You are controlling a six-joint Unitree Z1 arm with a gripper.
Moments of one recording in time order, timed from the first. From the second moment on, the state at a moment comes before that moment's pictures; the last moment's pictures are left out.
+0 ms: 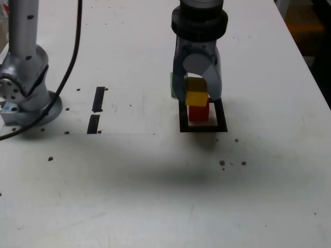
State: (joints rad) arm -0.14 1.91 -1.49 1.17 0.00 -0.03
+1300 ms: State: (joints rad) arm -0.14 1.91 -1.45 1.10 0.00 -0.01
